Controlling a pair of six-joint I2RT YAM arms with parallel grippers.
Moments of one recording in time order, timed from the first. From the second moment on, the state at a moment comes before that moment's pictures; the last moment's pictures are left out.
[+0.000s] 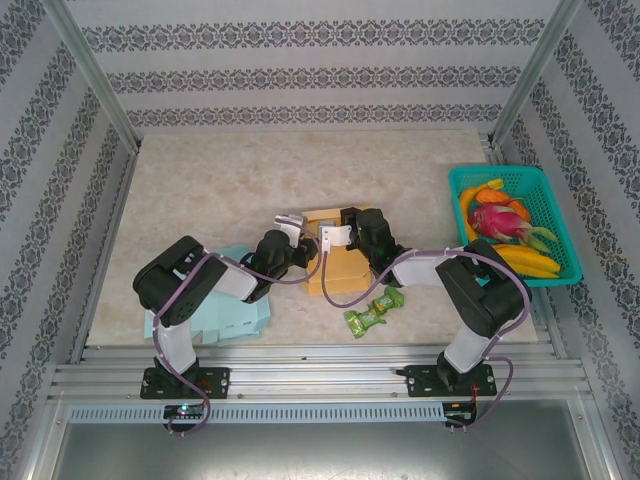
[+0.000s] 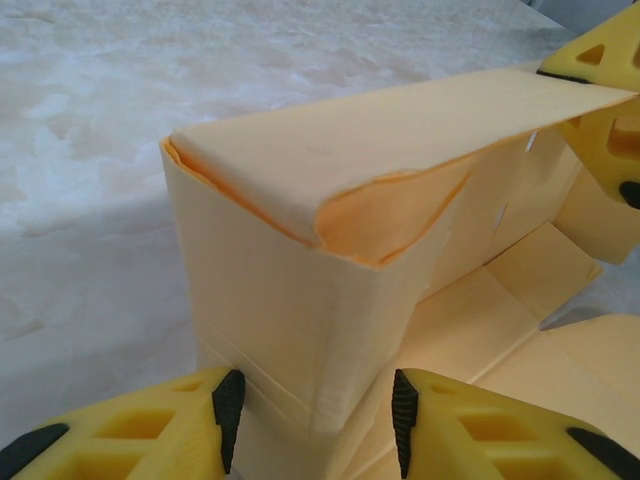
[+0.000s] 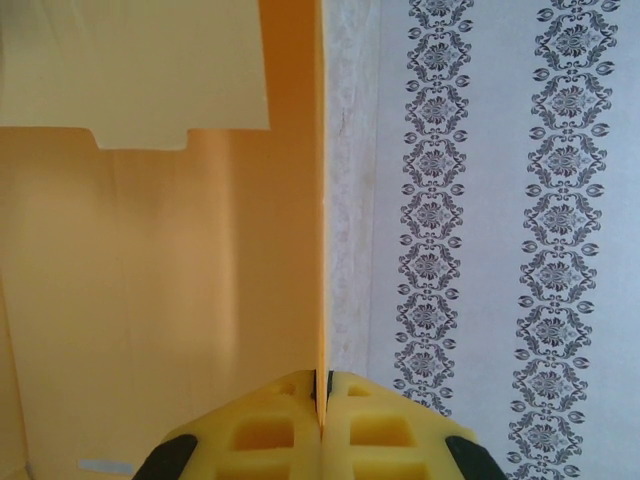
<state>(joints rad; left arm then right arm) -0.63 1.86 0.65 0.84 -0.09 -0.27 0.59 1.70 0.70 0.63 0.16 -1.34</state>
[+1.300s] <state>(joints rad) -0.69 1.89 0.76 0.63 -0.55 -0.38 0.62 1.70 0.68 0.66 0.13 -1.28</state>
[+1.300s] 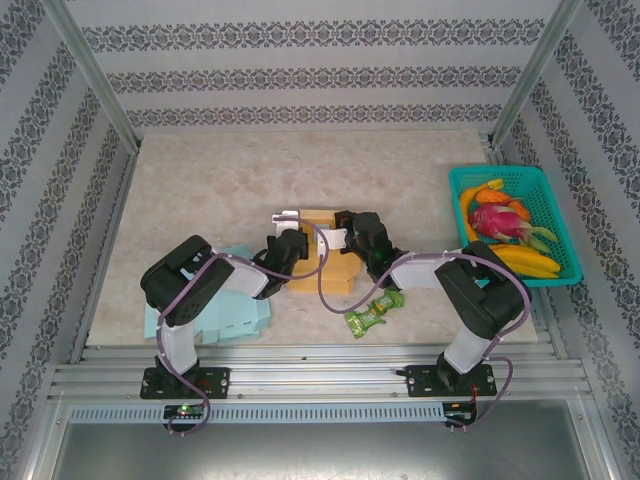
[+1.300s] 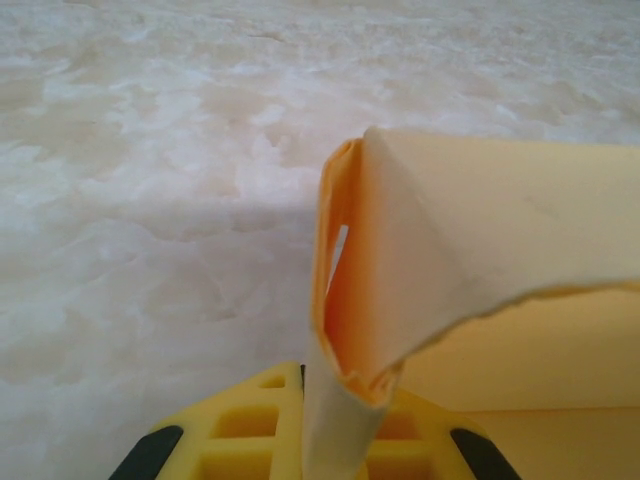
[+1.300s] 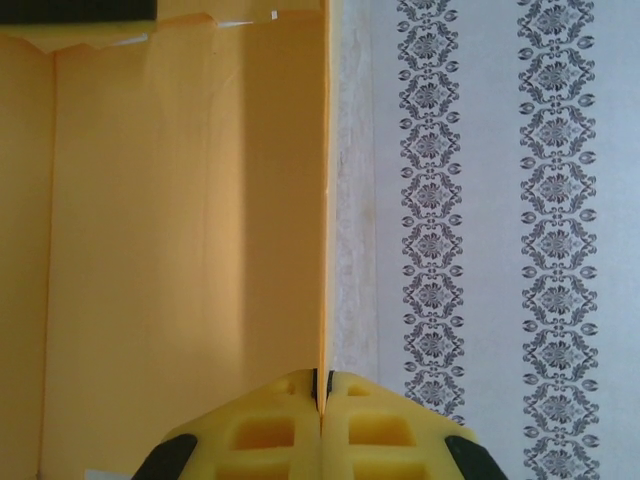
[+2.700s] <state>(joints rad) -0.64 1.79 0.73 0.56 -0.40 -0.45 0.63 1.71 0.64 0.77 0.13 -1.13</state>
